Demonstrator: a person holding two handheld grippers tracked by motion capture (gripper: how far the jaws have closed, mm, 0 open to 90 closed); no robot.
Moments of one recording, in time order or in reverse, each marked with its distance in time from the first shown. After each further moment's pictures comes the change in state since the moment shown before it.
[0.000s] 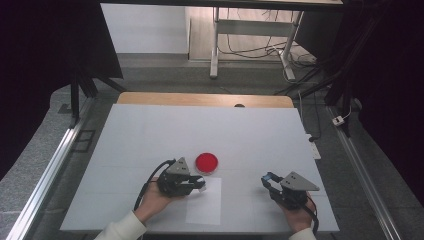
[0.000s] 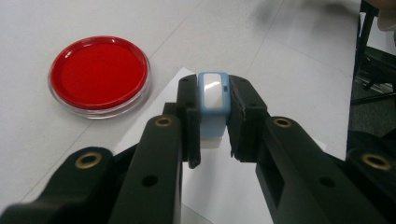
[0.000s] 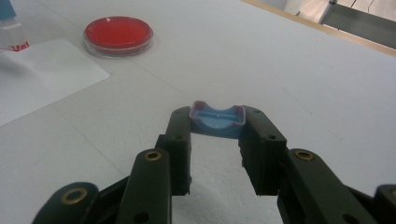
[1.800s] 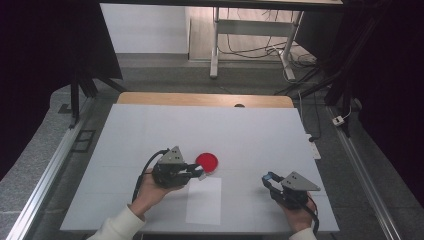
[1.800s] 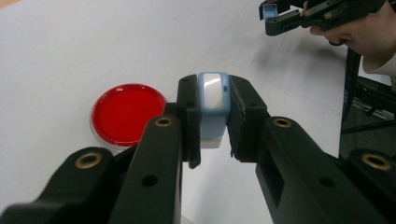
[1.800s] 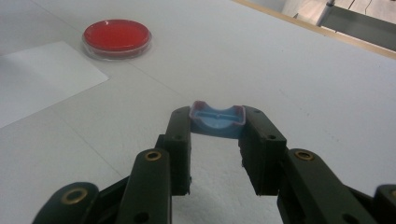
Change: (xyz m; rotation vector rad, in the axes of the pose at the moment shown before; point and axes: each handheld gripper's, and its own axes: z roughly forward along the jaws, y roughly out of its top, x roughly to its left) left arm 0.006 0.021 -0.027 -0.103 0.022 0.001; right arm -0.001 0.000 -0.001 -0.008 -0.005 0.001
